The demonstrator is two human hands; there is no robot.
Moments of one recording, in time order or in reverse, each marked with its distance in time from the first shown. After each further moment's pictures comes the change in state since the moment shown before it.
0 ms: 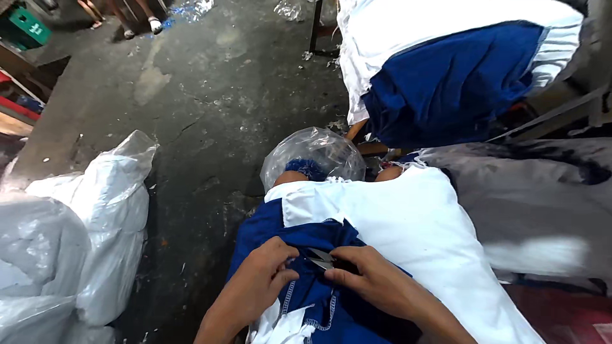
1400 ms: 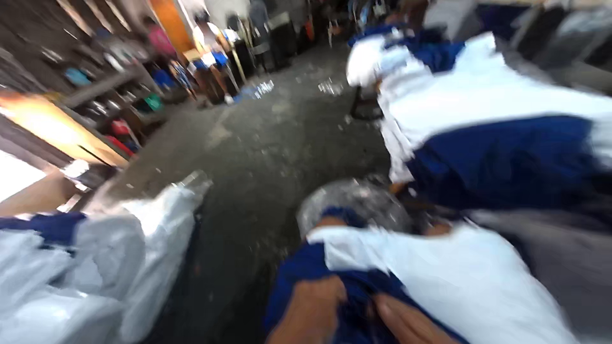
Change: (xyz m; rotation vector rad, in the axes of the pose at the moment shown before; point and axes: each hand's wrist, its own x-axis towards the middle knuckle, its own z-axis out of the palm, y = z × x) left_hand 0.009 0.025 0.019 0.284 0.143 -0.112; right_hand -0.007 -0.010 0.006 0.051 0.030 -0.157
